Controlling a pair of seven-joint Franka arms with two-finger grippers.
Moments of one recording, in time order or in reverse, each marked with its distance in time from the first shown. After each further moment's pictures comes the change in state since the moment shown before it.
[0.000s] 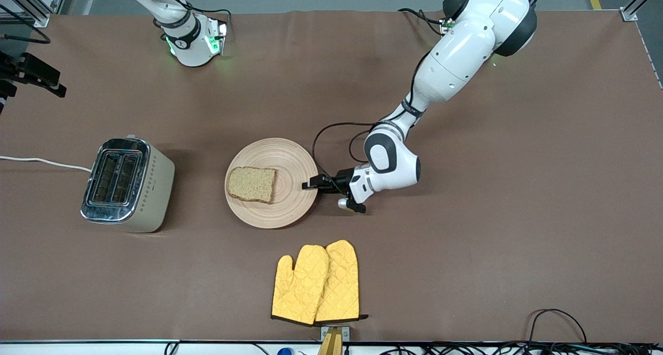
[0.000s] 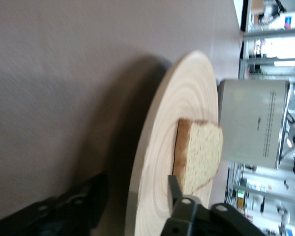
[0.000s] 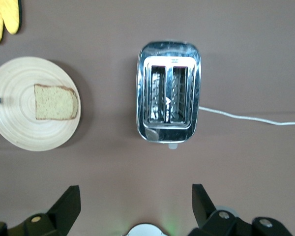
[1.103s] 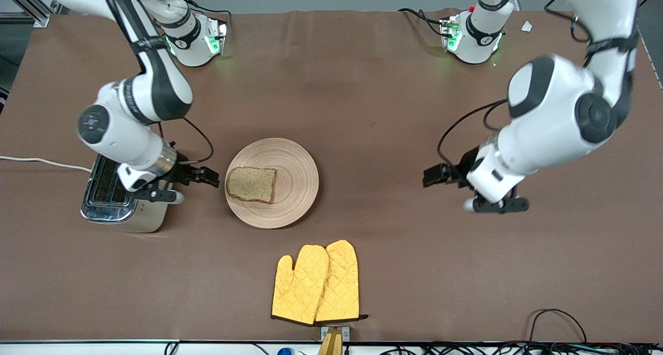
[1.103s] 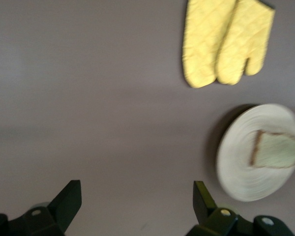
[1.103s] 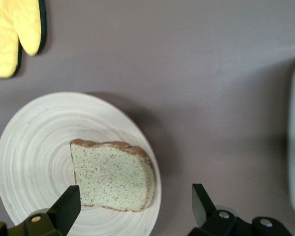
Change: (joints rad) left arm 0.337 -0.665 0.045 -0.012 1.396 -0.727 -1.041; right arm 0.269 0.296 0.020 -0.524 0.189 0.957 0.242
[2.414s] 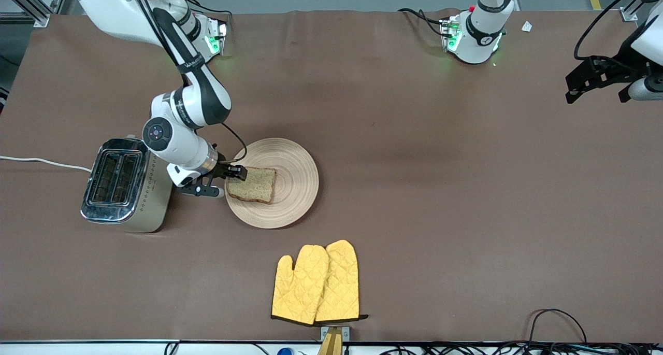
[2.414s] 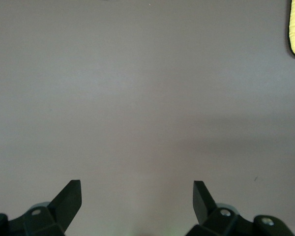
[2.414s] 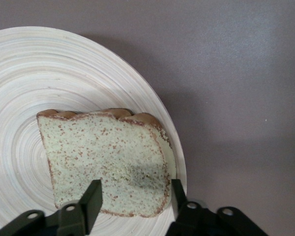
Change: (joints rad) left arm 0.167 -0.379 0.074 -0.066 0.205 -0.325 0.263; right arm 0.090 0.104 -0.003 -0.095 0.000 0.135 0.111
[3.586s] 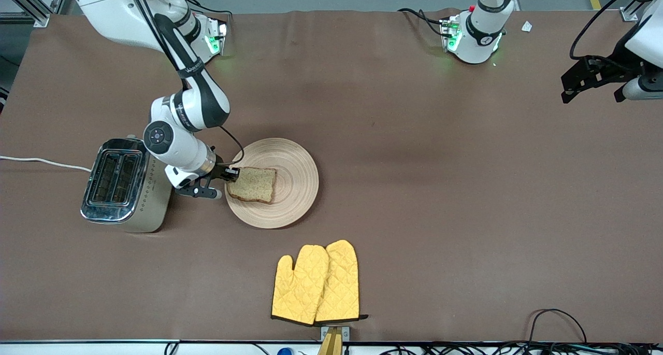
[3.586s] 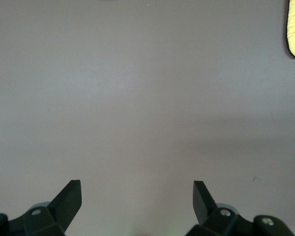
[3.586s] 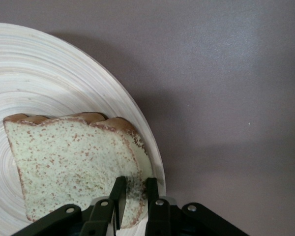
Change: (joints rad) left arm -0.002 -0.003 -0.005 -0.001 0.000 0.002 -0.007; right arm 0.005 0.019 -0.026 -0.009 -0.037 0.016 0.003
